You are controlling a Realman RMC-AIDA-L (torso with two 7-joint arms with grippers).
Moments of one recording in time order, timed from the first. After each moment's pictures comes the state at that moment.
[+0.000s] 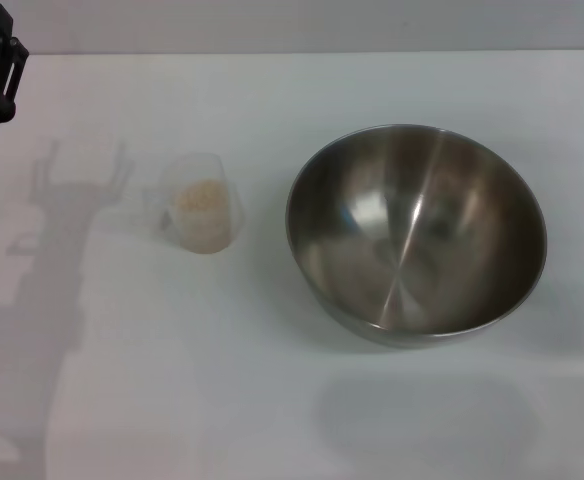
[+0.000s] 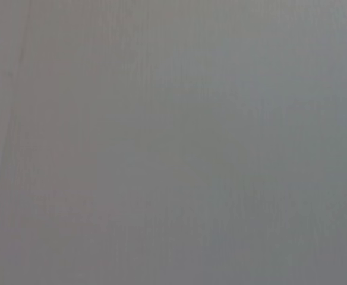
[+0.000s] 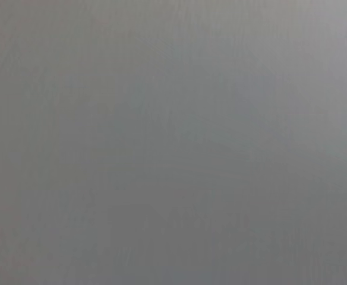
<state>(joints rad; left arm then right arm) -0.39 -2.08 -0.56 -0.36 1.92 1.53 0.11 0.45 2.08 -1.87 -0.28 0.80 -1.47 -0.28</state>
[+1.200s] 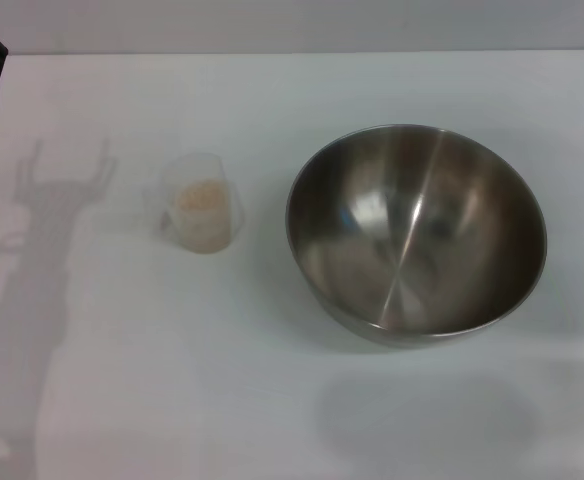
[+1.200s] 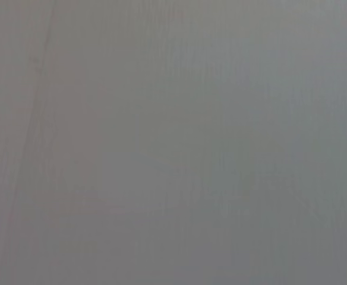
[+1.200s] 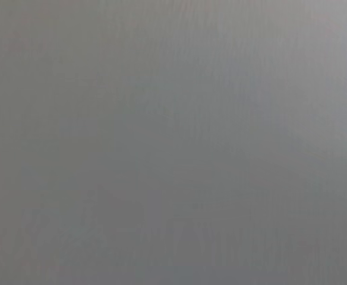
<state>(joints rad) -0.39 -2.07 -0.60 -0.34 1.92 1.52 0.03 0.49 2.08 -1.83 -0.31 0.80 -1.40 -0.36</state>
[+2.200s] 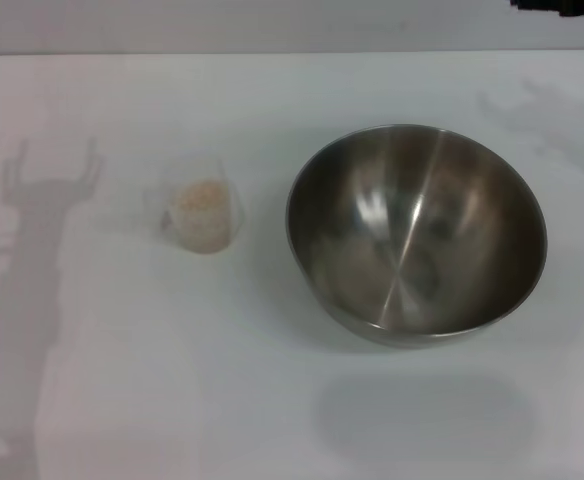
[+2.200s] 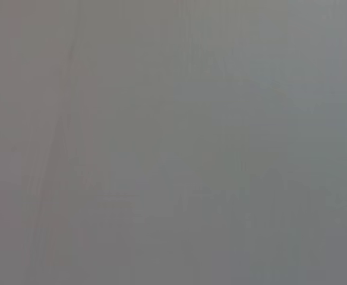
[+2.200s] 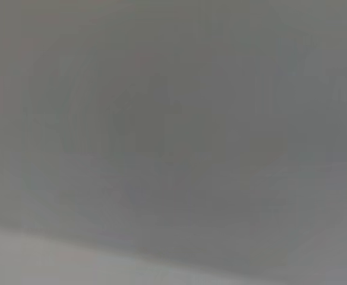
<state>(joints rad) -0.39 -2.08 -0.64 -0.34 1.92 1.53 0.04 0.42 2.06 -1.13 -1.49 0.77 1.04 -0.54</state>
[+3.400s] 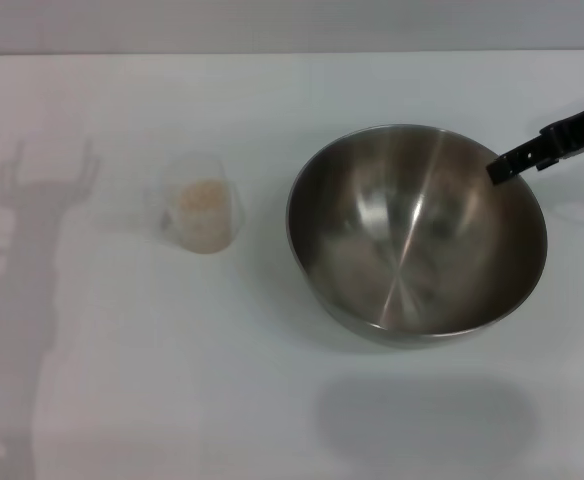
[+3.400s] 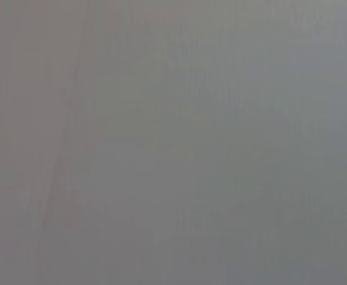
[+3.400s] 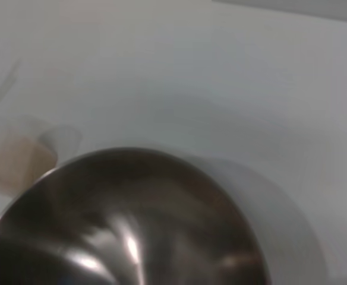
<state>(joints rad) -0.38 -2.07 -0.64 -0.34 1.92 1.57 0.03 0.74 1.91 -0.96 -1.02 0.66 1.62 -0.60</state>
